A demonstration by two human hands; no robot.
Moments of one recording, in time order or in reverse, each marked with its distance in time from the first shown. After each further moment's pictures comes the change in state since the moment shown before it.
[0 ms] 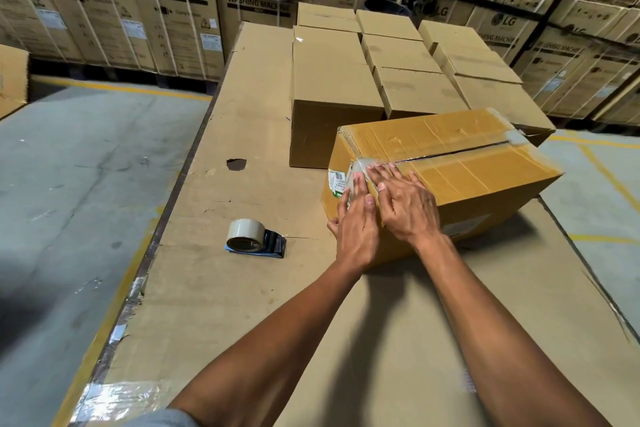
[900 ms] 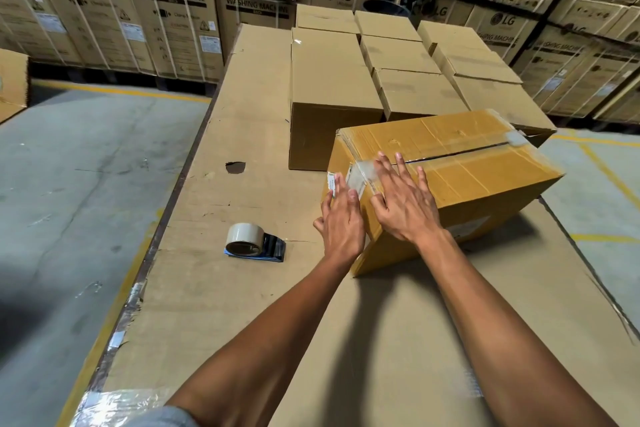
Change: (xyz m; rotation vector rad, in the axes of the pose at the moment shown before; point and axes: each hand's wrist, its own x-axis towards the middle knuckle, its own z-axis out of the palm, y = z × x) left_hand 0.022 -0.013 -0.011 0.031 0.044 -0.101; right_hand 0.015 0.006 0.004 -0.153 -0.113 0.014
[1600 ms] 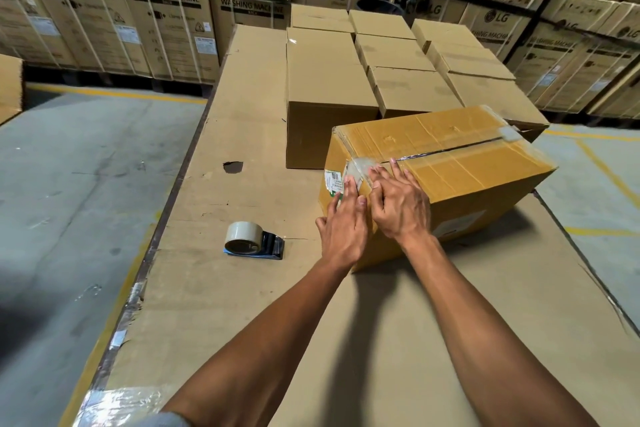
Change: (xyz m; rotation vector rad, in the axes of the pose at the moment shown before) left_hand -0.012 -0.007 -0.001 0.190 -0.110 0.108; right_hand -0.014 -0.012 0.009 0.151 0.256 0.067
